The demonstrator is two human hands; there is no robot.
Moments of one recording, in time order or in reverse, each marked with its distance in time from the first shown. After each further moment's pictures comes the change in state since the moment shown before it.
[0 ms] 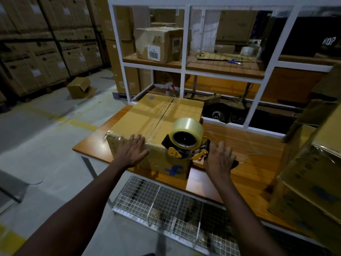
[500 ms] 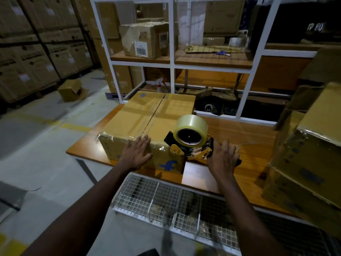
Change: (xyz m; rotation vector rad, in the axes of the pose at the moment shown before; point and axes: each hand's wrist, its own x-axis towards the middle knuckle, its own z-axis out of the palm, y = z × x) left_hand -0.003 0.034 0.017 -0.029 -0.006 0.145; right_hand -0.016 0.038 0.000 0.065 0.045 0.082
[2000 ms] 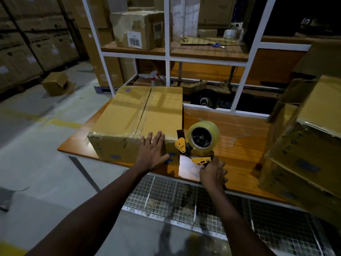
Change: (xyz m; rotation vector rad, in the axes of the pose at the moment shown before) left_hand 0.009 0.058 0.009 -0.032 0.041 0.050; right_hand -0.050 -0.014 0.042 0.220 -0.325 0.469
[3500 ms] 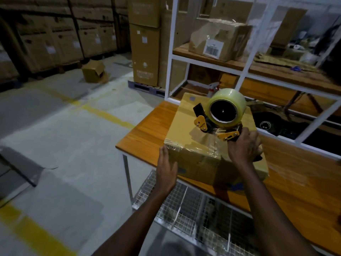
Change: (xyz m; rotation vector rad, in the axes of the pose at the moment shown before) left_hand -0.069 -0.193 0.040 -1.027 0.445 -0.445; right_hand -0.020 -0.268 0.052 -0.022 0.402 -0.384
